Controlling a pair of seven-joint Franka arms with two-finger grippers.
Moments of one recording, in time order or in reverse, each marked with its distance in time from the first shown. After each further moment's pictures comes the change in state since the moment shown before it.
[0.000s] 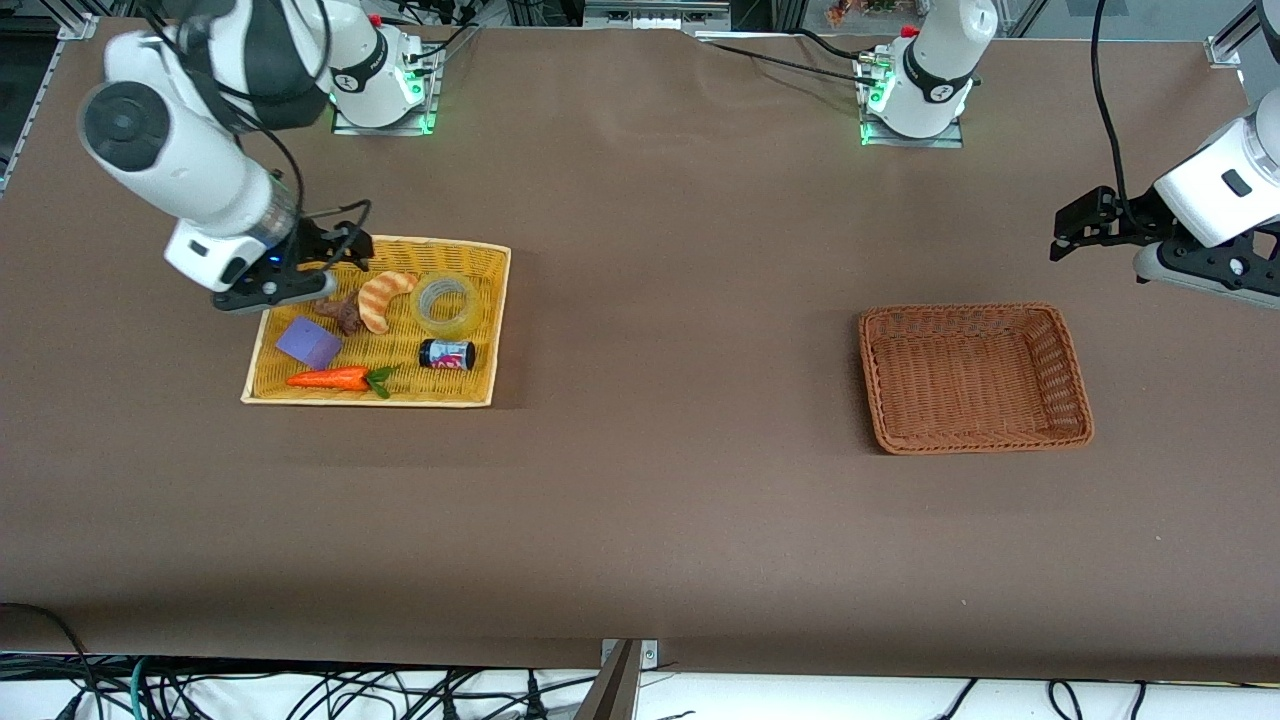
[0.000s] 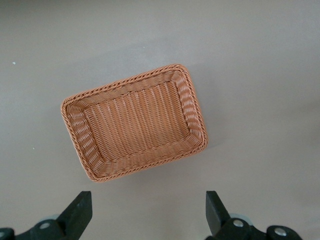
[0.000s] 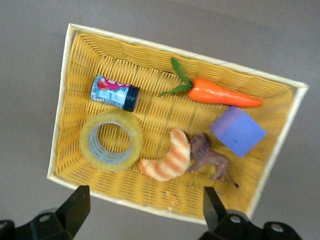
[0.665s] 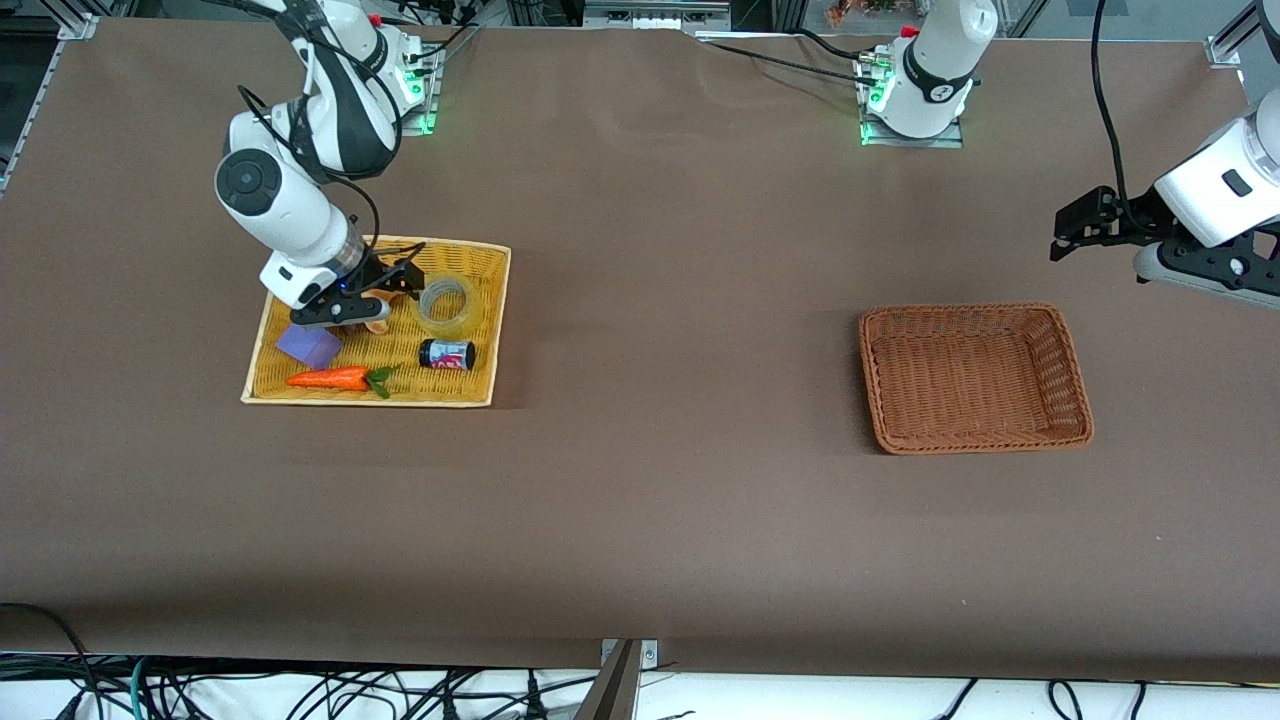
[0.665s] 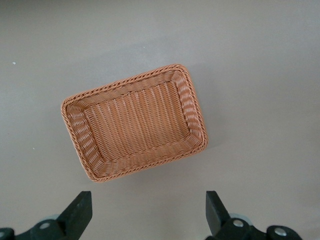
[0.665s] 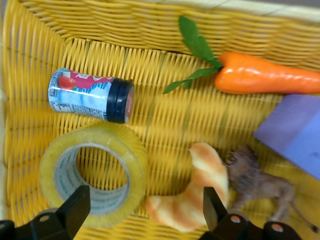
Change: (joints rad) left arm 0.000 0.000 0.000 0.000 0.000 0.000 0.000; right arm 0.000 0.146 0.019 -0.245 0.000 0.444 0.139
